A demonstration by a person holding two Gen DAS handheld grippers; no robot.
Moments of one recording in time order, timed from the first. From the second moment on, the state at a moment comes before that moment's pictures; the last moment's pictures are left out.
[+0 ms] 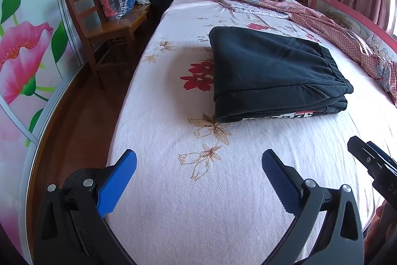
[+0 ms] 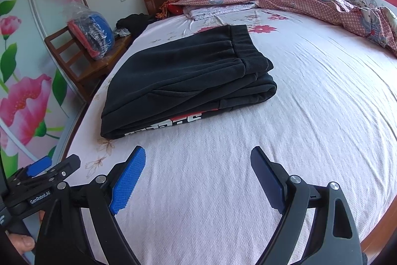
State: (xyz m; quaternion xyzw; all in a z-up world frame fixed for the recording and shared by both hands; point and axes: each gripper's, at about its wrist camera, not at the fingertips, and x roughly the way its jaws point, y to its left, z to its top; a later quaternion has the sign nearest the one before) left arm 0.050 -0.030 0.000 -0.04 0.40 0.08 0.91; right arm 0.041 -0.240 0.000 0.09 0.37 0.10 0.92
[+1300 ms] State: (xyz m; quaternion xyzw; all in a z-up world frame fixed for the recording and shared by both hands) left arm 0.037 -0.036 0.035 -0.06 0.36 0.00 0.93; right arm 0.041 -0.242 -0.001 0.11 0.38 0.12 0.91
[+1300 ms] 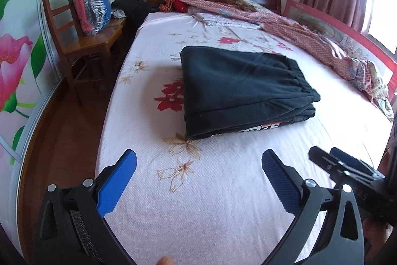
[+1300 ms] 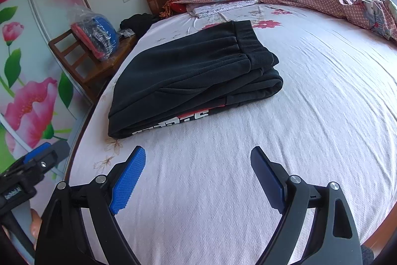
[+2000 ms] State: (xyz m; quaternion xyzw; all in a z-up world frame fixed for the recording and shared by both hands) left arm 0.018 -0.039 0.060 -0.04 0.34 0.07 0.94; right arm 0.040 -0.242 -0.008 0.11 0.40 0.12 0.90
